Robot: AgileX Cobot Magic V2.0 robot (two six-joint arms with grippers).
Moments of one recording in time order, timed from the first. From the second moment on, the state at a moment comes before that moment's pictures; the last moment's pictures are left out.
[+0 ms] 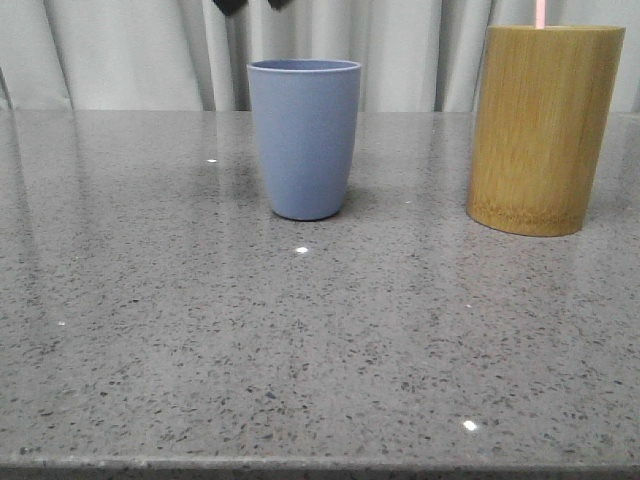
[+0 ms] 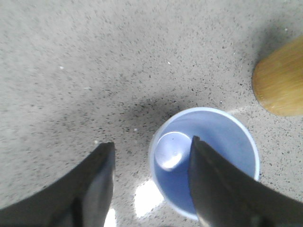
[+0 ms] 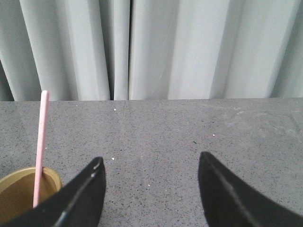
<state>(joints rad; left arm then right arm) -0.53 1.84 -1.99 -0.15 1.25 0.02 -0.01 0.65 -0.77 -0.06 0.35 0.13</state>
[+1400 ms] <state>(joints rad) -0.53 0.85 -1.04 0.29 0.95 -0.29 0.04 0.70 -0.81 -0.05 0.42 0.13</state>
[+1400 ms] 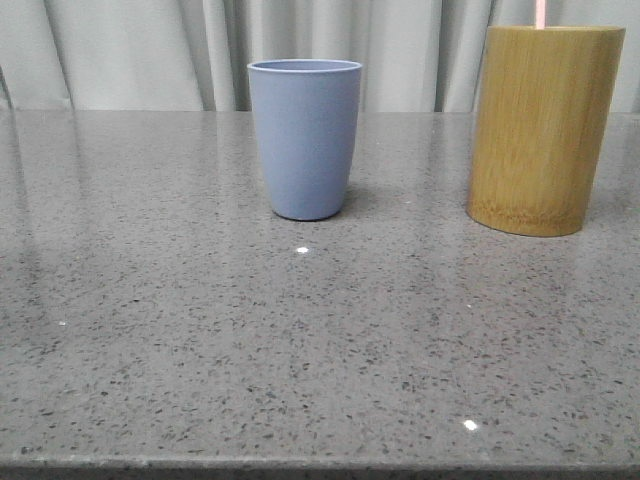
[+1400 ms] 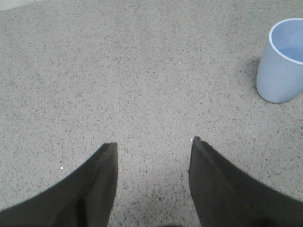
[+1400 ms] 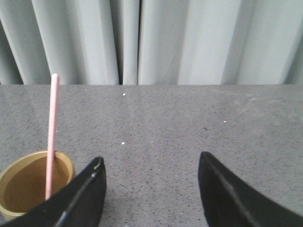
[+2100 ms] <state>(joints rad) -0.53 0.76 -0.98 0.27 0.94 -0.29 0.24 1.21 -1.22 0.07 0.58 0.13</state>
